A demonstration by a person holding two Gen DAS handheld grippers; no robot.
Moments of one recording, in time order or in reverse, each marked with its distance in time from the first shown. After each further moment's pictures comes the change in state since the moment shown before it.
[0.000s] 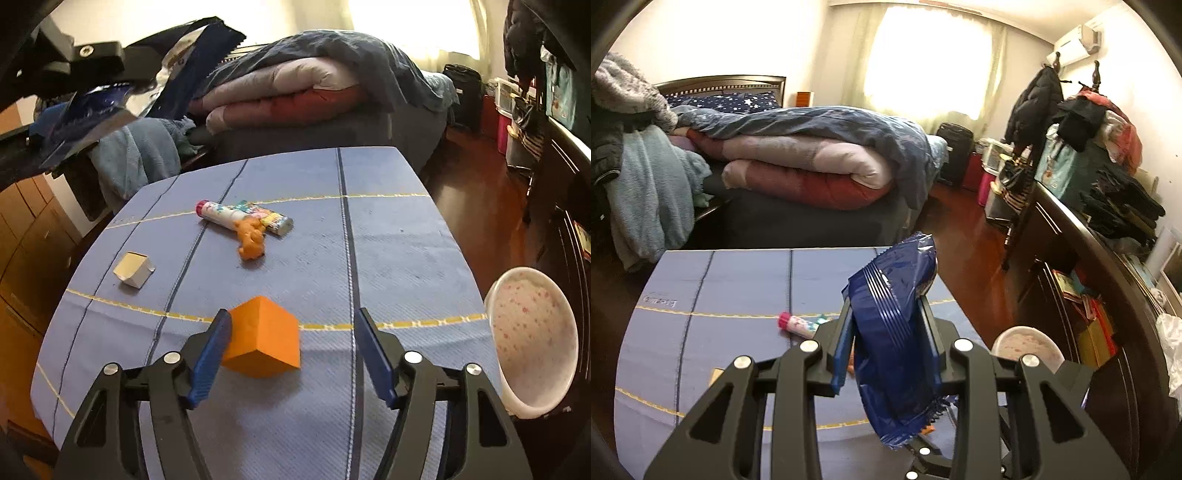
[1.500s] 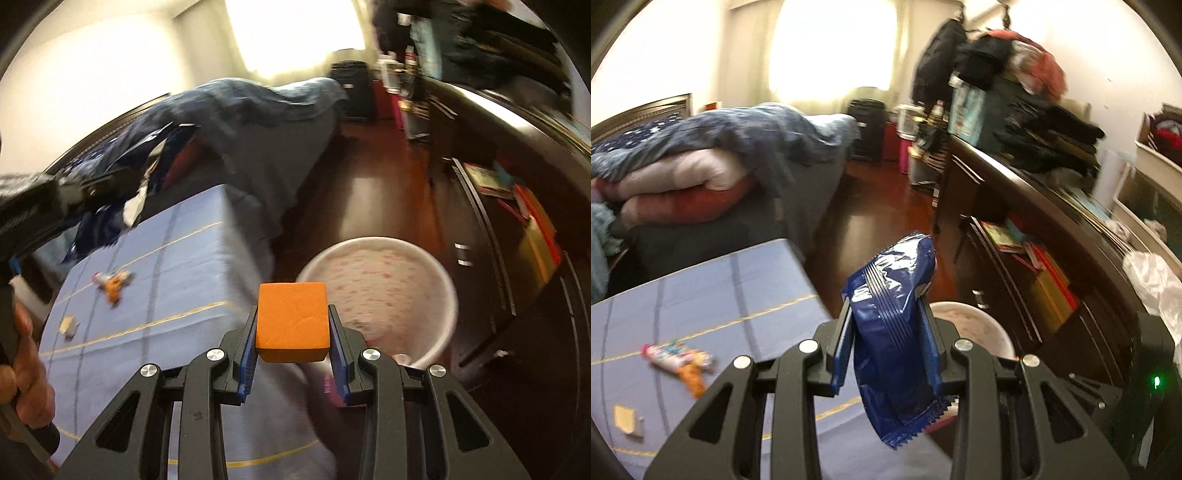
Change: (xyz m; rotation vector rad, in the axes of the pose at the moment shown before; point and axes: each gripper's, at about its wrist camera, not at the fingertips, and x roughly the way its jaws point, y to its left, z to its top) left arm 0.066 -0.184 -0.027 0.266 0.082 -0.241; right arm -0.112 -0.184 -0.041 0.332 -0.124 -0.229
